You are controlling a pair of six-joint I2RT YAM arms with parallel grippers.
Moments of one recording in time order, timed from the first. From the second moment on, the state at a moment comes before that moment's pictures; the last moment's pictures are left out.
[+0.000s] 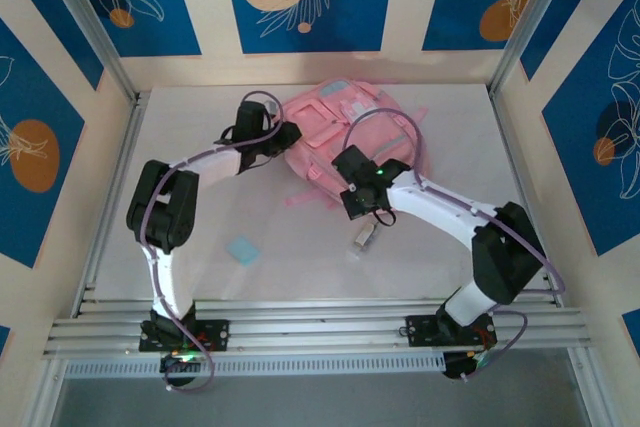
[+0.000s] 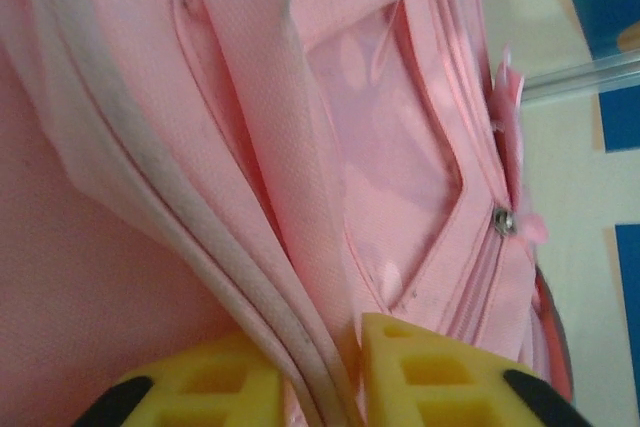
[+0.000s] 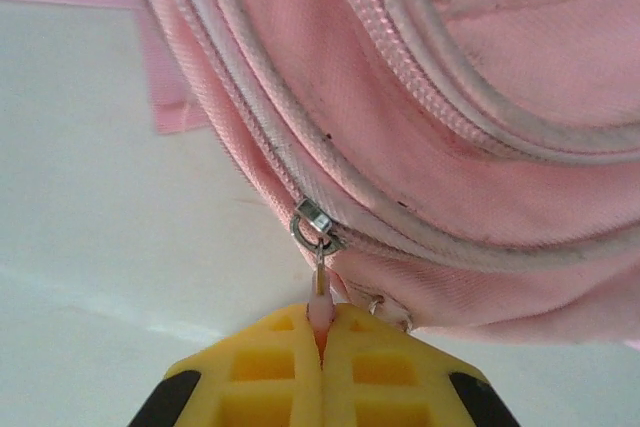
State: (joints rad) left arm -0.35 1.98 1.33 0.10 0.40 -0.86; right arm 0.70 1.55 1.15 -0.82 0.17 0.28
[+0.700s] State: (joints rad) left arm -0.51 1.80 0.91 0.42 0.42 -1.12; right arm 0.55 1.58 1.12 -0.67 -0.42 0.39
